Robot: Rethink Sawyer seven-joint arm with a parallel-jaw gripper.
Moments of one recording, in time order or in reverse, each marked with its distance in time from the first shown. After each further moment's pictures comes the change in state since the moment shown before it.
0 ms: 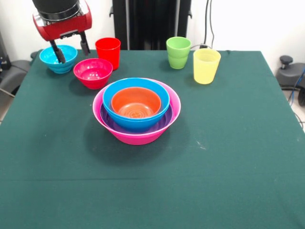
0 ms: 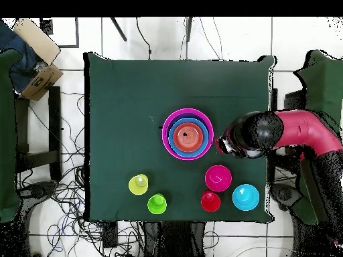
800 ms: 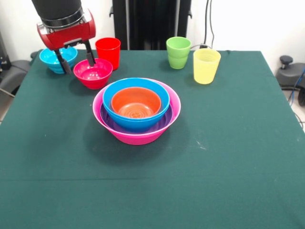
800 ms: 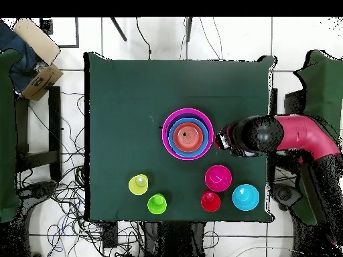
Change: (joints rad) arm -0.016 0.026 -0.007 0.024 0.030 -0.150 0.000
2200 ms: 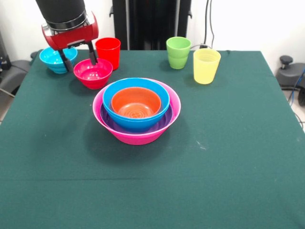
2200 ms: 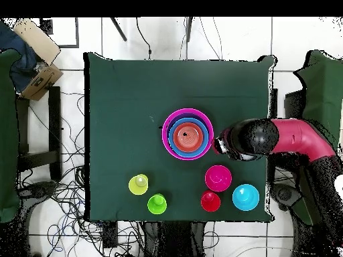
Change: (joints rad) arm 0.043 -0.015 -0.086 0.010 0.027 -0.010 0.000
